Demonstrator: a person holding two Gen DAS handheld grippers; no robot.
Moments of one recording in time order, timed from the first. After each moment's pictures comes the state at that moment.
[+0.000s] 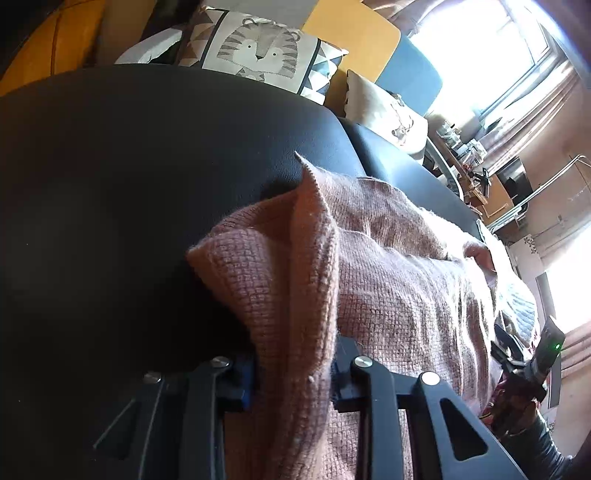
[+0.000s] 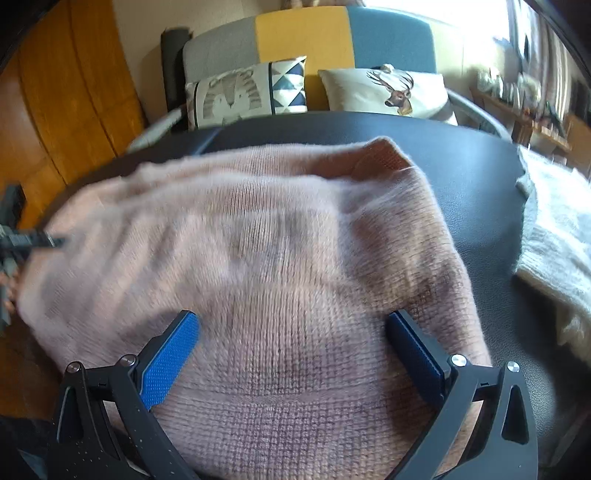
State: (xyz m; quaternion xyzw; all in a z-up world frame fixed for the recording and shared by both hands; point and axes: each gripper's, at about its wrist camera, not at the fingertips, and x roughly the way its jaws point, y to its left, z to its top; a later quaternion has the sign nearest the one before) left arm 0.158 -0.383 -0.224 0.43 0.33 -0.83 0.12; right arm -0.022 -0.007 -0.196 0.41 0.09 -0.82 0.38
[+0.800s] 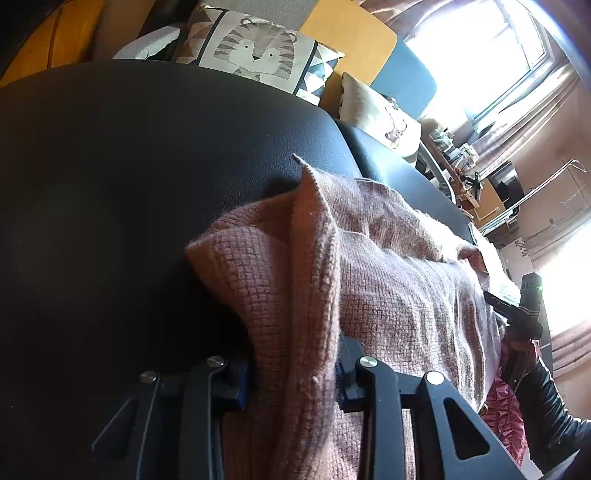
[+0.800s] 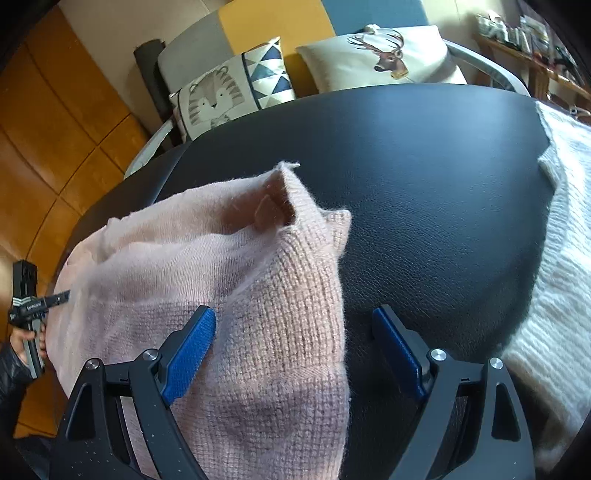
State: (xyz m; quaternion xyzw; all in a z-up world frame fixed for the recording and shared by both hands) left arm 0.172 -0.392 -0.230 0.42 0.35 -0.83 0.11; right arm -0.142 0.011 -0.216 0.49 0.04 -0.76 0.42
